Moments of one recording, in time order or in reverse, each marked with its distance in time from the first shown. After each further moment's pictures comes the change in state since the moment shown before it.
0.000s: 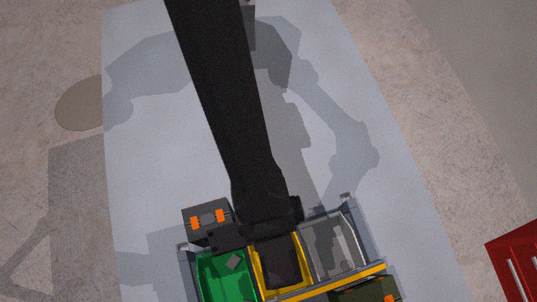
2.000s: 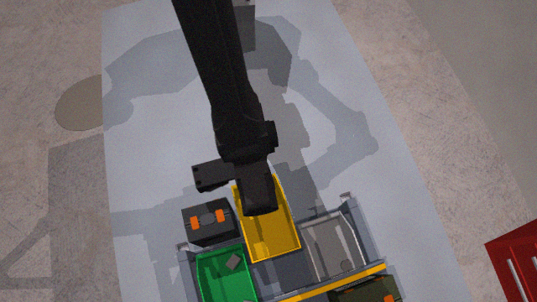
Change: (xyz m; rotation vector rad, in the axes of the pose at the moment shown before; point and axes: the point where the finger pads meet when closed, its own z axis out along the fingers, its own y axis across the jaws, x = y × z) arm 0.001 -0.118 0.001 0.010 0.001 0.003
